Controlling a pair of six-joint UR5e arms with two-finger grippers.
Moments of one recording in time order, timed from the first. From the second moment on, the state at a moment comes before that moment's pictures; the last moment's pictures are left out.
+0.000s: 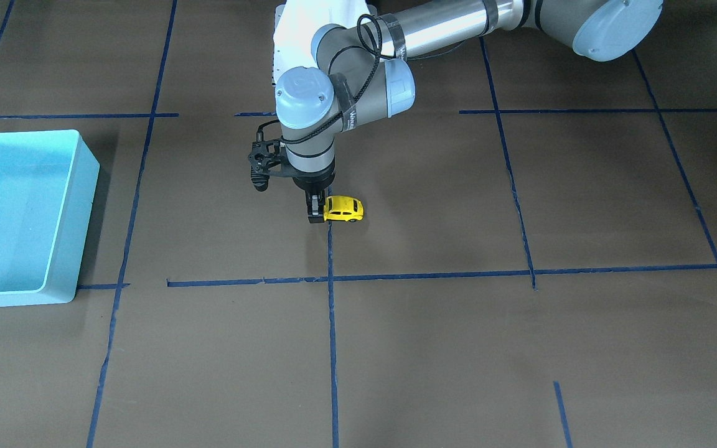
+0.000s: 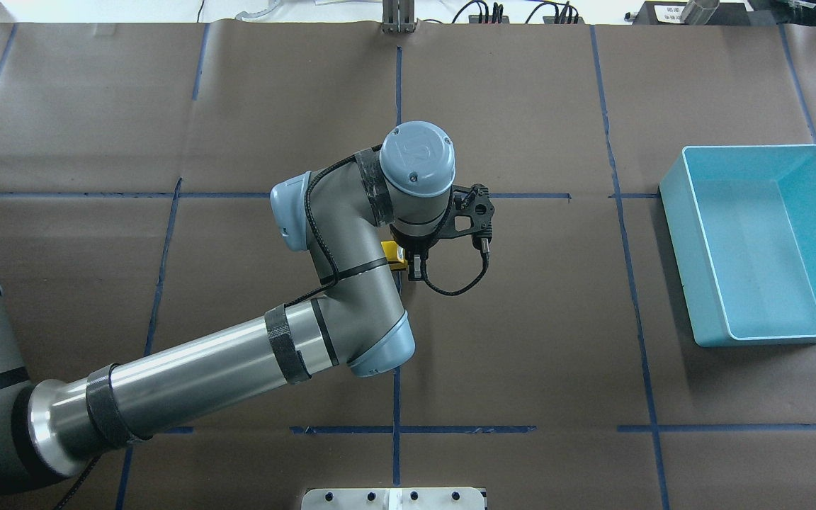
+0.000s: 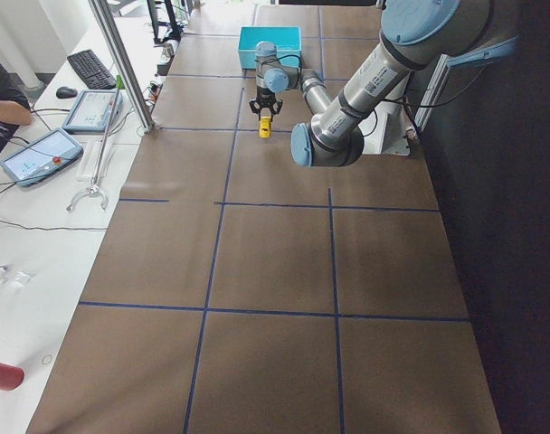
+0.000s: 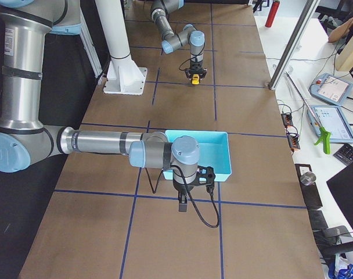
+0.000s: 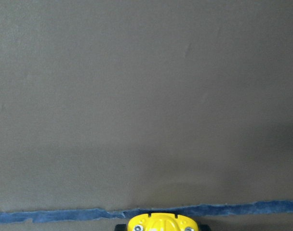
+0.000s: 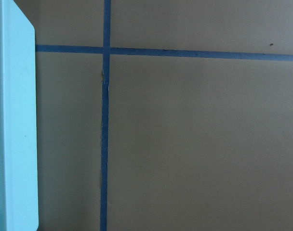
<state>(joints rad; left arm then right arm) -0.50 -2.59 -1.24 -1.68 -1.88 0.32 1.60 -1.73 1.74 -1.59 2.24 -0.03</state>
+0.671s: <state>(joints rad) -0.51 -2.57 -1.21 -1.88 -1.89 0.27 1.60 -1.73 1.74 -1.59 2.24 -0.03</state>
